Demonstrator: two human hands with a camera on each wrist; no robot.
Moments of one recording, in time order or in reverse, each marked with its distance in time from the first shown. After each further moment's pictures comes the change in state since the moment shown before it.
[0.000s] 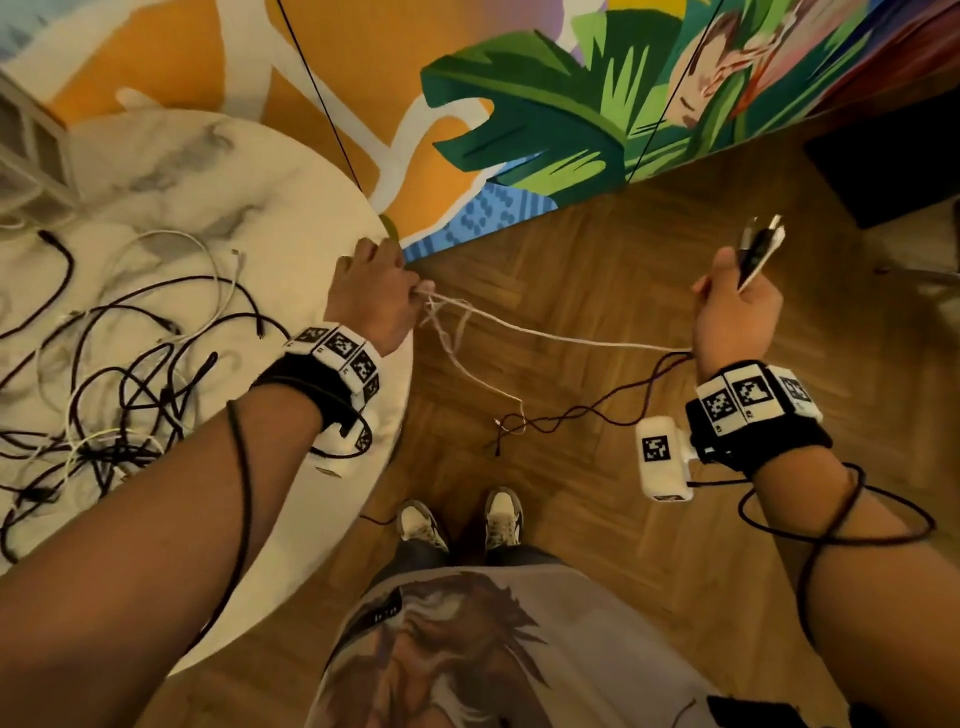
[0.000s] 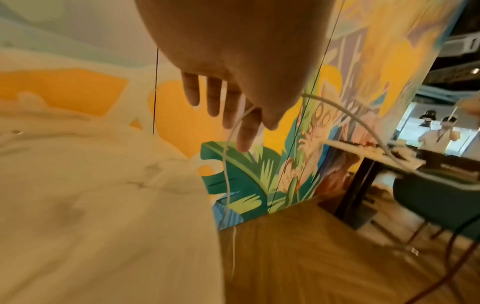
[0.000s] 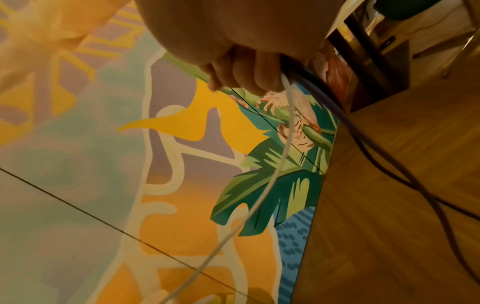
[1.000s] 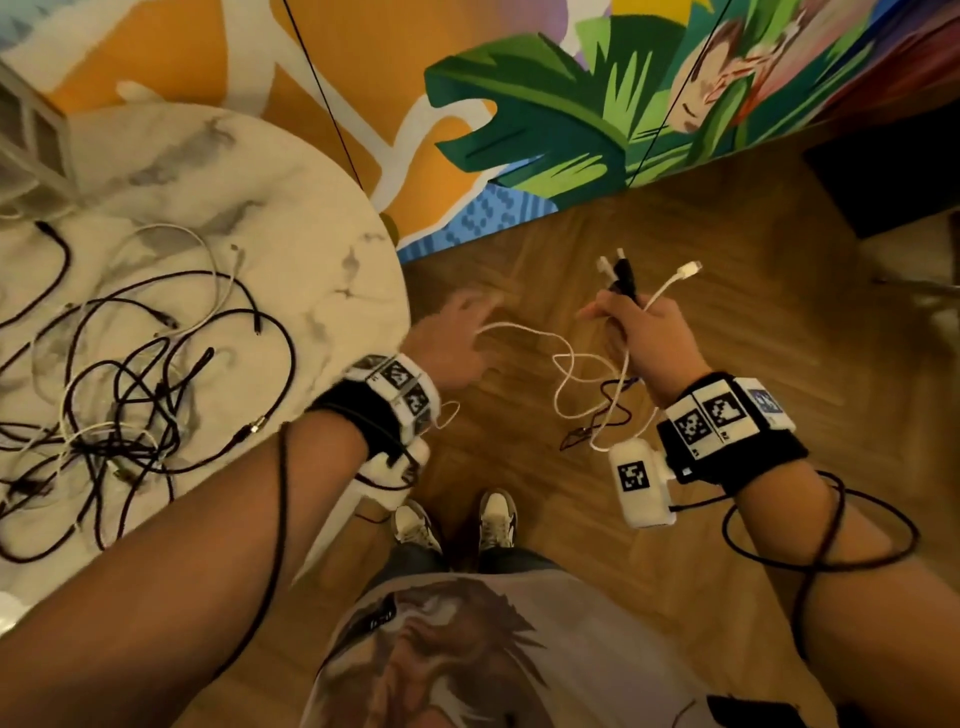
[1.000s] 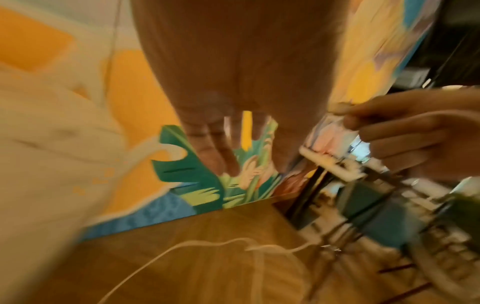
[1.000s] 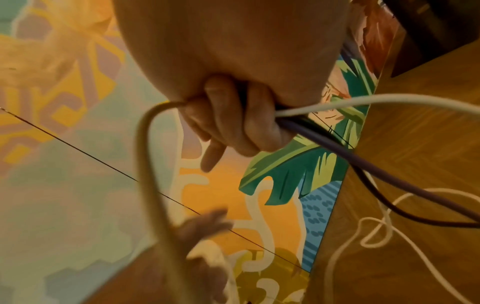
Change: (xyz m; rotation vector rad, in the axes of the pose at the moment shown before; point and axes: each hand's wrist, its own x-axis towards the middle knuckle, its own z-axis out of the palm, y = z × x) left_hand -0.019 0.067 -0.007 -0.482 -0.353 0.036; right_hand -0.027 0.000 0.026 -0.052 -0.627 0.107
